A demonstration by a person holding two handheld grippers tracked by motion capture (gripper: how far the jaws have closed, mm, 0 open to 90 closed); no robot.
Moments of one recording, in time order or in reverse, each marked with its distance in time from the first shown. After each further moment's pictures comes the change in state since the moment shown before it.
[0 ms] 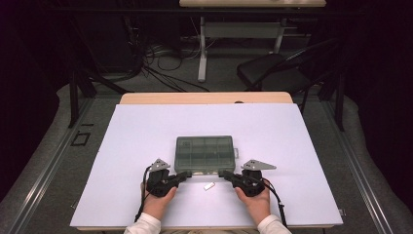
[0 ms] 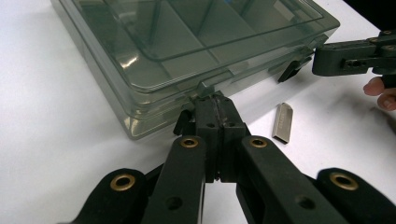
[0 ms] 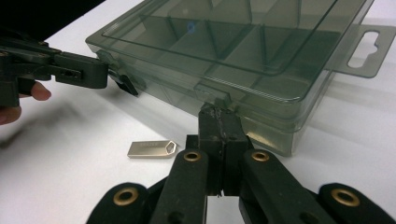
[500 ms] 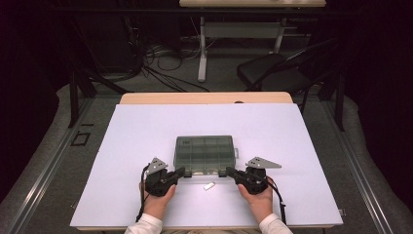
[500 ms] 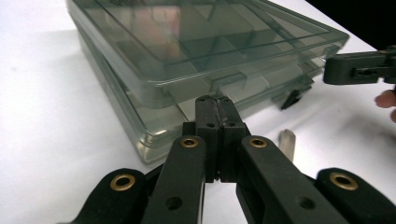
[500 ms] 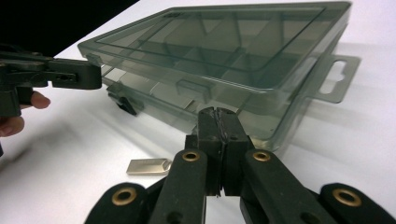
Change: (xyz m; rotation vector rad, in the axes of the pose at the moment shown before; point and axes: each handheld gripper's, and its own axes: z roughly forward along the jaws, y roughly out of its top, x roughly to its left) left arm -0.005 0.002 -0.009 -0.119 0.065 0.026; right arm -0.005 0.008 -0.010 -0.052 -0.017 0.006
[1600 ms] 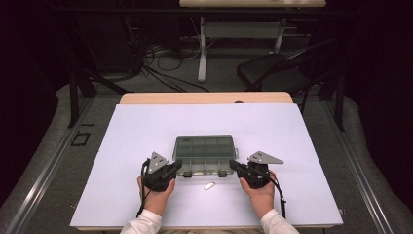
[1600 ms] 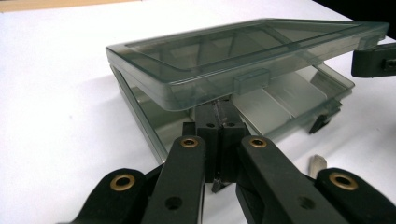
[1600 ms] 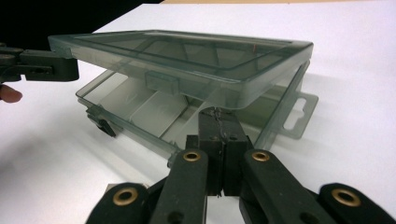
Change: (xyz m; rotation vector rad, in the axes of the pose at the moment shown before) left arm -0.005 0.020 -0.003 -0.055 0.123 0.109; right arm -0.002 0.017 -0.001 -0.048 -0.066 -0.052
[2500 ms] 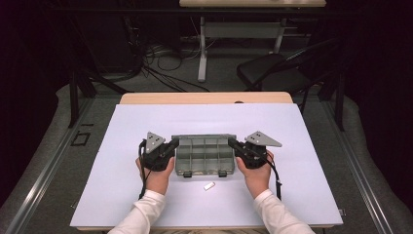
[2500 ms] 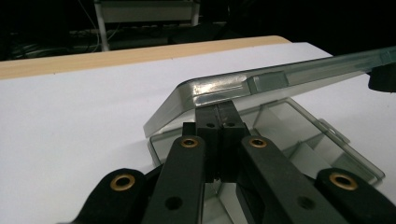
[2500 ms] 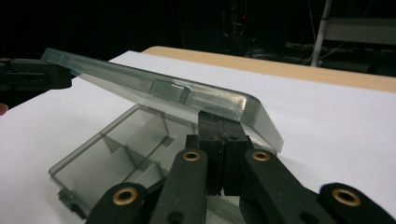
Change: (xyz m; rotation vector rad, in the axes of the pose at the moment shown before) left arm 0.012 0.052 0.008 -0.131 0.079 -0.038; right arm -0.001 0.057 0.012 -0.128 -0.077 -0.071
